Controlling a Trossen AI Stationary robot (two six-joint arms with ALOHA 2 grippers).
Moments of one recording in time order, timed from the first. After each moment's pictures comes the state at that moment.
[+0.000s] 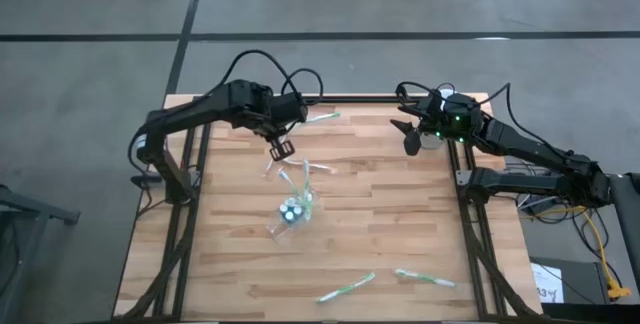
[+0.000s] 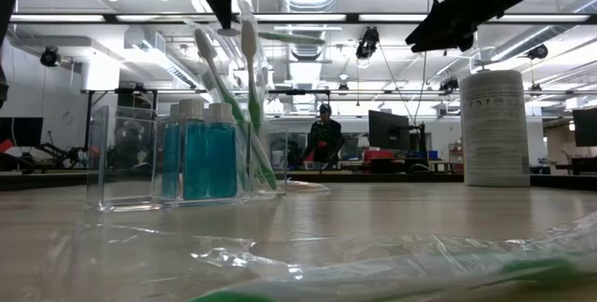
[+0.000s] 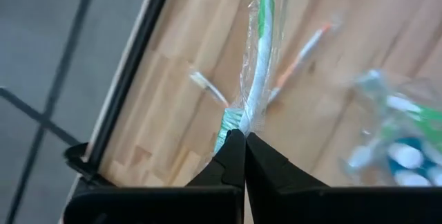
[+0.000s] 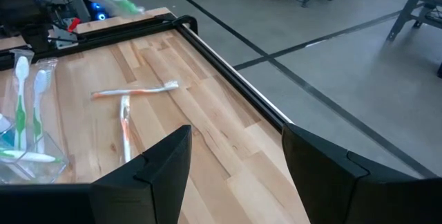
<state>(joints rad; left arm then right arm) 0.17 1.68 1.98 -1.57 -0.34 -0.24 -0.49 0.81 0.70 -0.26 0.03 0.03</state>
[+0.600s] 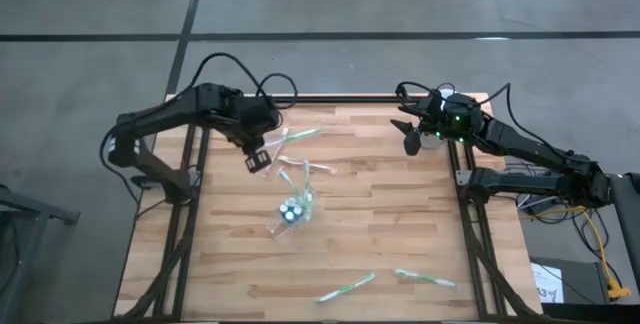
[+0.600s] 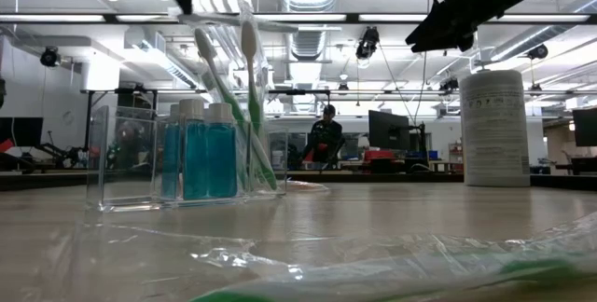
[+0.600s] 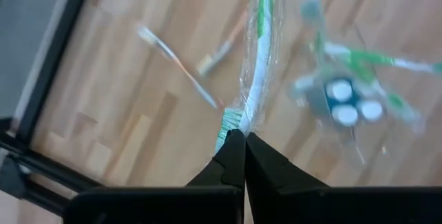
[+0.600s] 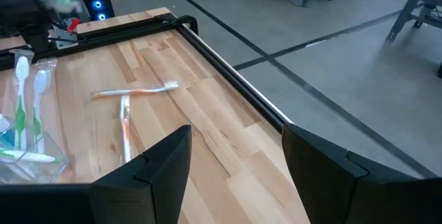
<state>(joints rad) 0.16 1.47 1.79 -1.57 -0.13 -0.29 -0.49 0.81 0.70 -0.26 0.03 0.03</state>
